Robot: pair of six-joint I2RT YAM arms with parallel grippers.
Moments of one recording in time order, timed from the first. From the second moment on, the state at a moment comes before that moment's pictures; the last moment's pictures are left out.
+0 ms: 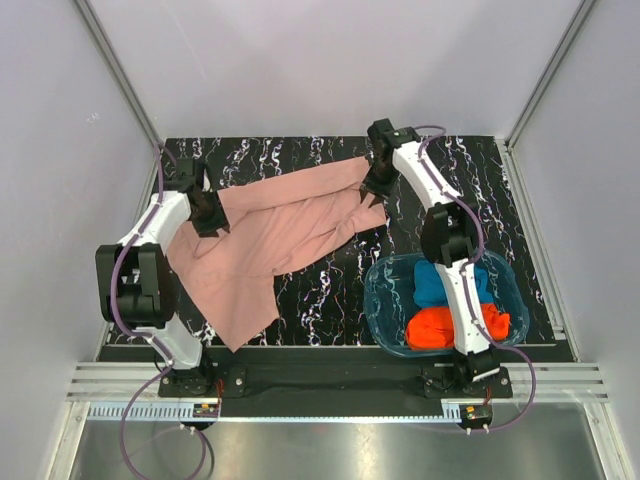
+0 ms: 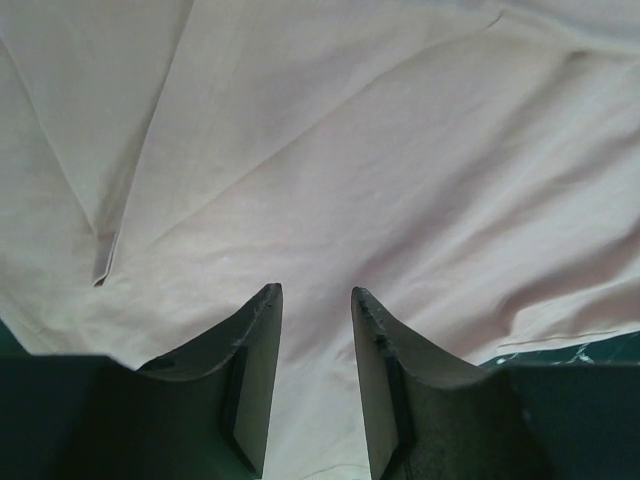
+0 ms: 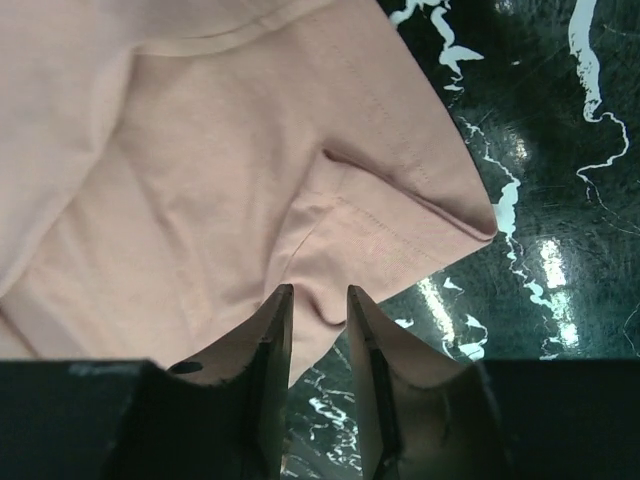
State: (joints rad) left arm 0.02 1.68 1.28 -0.73 0.07 -0.39; right arm 0.33 2.49 2.44 -1.23 -0.07 0.83
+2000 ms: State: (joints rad) left arm 0.02 1.66 1.18 -0.70 0.11 -0.30; right arm 0.34 2.51 2.44 -1.28 0.05 0.85
